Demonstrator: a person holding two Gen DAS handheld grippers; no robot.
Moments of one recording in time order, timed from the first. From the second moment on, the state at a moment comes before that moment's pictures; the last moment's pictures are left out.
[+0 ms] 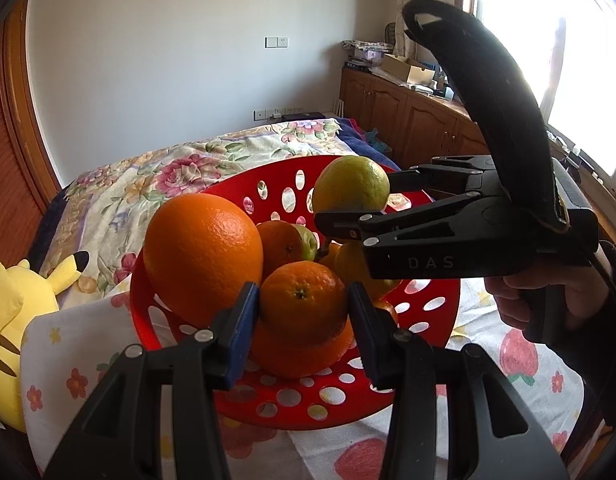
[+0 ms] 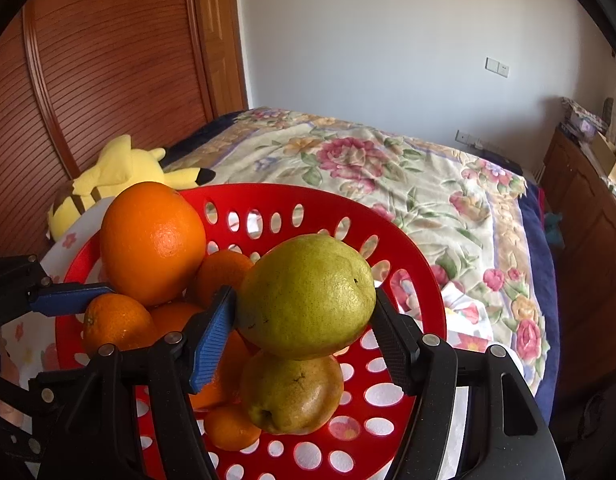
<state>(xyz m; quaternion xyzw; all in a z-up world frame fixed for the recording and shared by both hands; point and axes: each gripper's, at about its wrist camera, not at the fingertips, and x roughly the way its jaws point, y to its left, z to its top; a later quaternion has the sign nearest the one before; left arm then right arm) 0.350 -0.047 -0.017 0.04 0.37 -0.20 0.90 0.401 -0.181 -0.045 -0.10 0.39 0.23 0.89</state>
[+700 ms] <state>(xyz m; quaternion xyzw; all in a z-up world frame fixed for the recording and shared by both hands) 0.347 -0.047 -0.016 0.04 0.39 -0.19 0.90 0.374 -0.202 -0.029 -0.06 0.36 0.23 0.90</state>
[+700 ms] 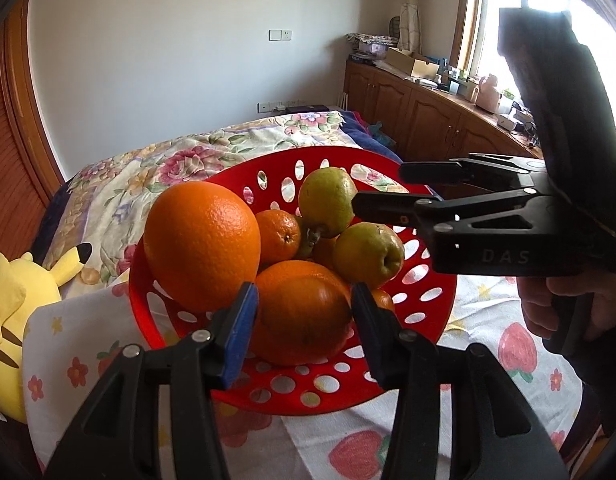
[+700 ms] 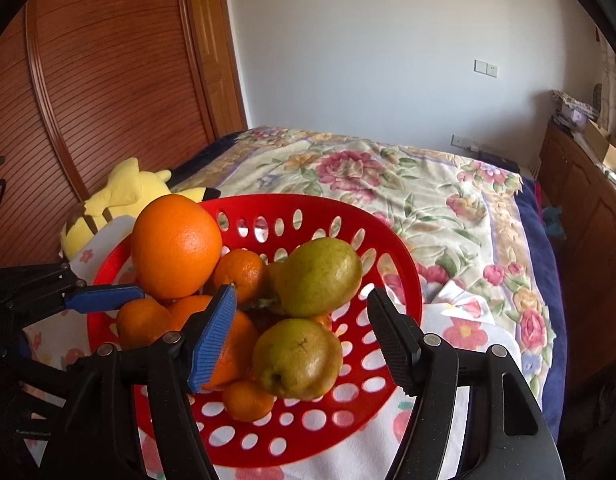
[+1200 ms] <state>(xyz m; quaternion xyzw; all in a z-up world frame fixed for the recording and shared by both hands) 0.315 -0.034 -0.002 0.04 0.38 -0.17 0.91 0.327 -0.202 -0.017 -0.05 0.33 0.21 0.92</state>
